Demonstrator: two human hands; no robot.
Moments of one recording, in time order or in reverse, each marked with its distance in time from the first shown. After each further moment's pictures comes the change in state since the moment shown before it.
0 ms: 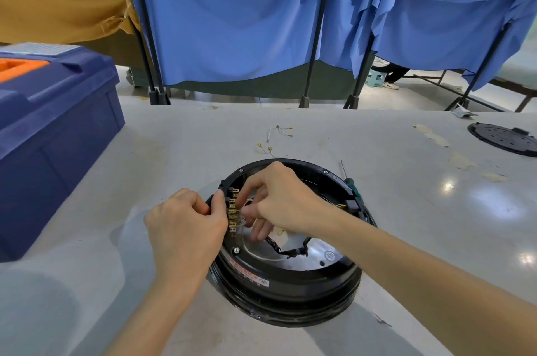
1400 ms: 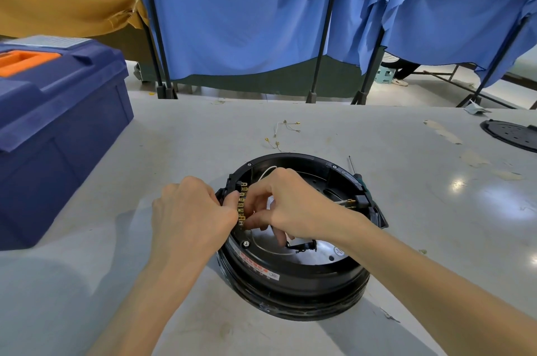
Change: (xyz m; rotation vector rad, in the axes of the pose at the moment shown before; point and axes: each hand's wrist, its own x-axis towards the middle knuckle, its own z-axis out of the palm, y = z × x) left_hand 0.012 0.007 -0.016 0.105 -0.247 -0.024; right_hand -0.002 0.012 0.004 -0.147 -0.054 -0.215
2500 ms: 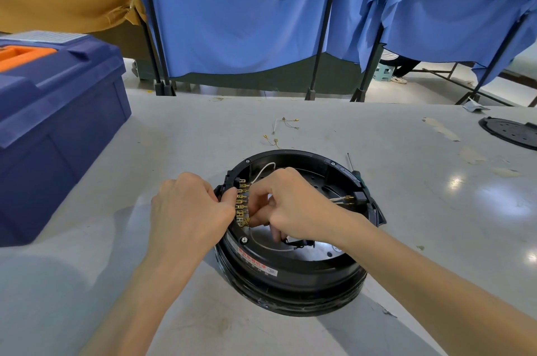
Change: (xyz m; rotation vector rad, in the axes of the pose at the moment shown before) left_hand 0.003 -0.003 0.002 0.006 0.005 0.038; right_hand -0.002 0.011 0.003 -0.046 0.033 0.013
